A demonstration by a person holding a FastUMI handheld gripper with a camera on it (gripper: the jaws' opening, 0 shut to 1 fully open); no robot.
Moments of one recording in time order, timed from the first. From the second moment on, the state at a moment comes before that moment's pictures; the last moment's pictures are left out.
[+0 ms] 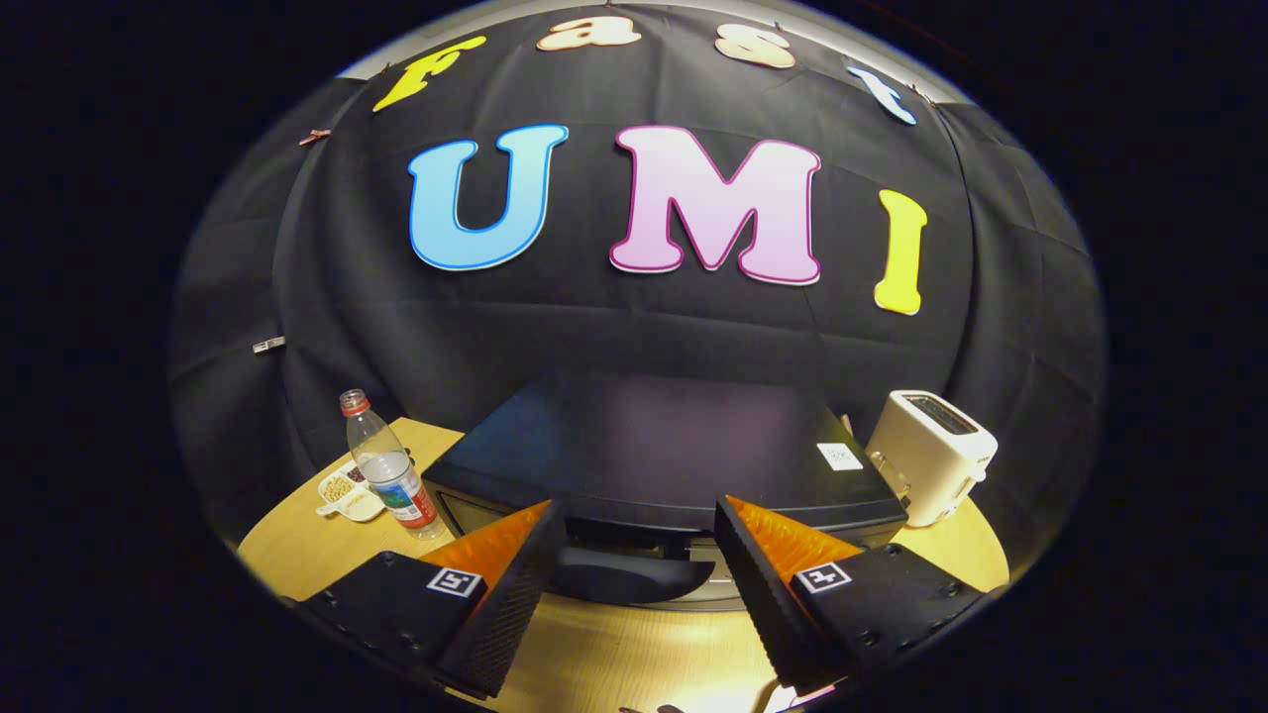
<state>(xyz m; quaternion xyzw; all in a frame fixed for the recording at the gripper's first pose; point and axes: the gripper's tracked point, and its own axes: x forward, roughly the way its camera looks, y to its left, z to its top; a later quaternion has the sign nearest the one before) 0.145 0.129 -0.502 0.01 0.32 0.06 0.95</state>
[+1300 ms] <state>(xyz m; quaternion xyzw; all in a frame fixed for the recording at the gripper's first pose) -0.003 0.113 -0.517 0.03 0.46 0.09 0.88</state>
